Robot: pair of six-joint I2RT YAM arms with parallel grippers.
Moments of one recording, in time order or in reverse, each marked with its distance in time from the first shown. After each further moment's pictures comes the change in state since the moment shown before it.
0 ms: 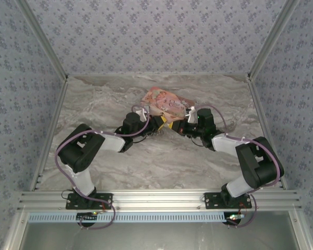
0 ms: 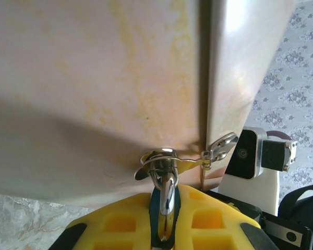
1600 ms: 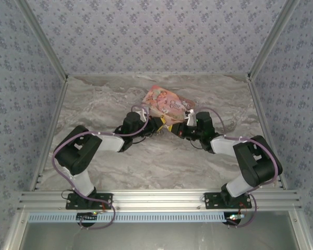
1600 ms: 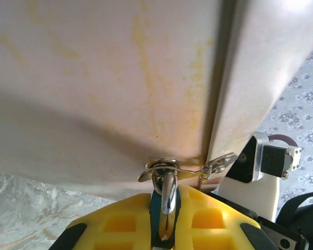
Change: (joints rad) left arm 0.001 -0.042 0.003 -0.109 -0.006 0.031; right arm 0.006 0.009 -0.051 0.059 0.031 -0.021
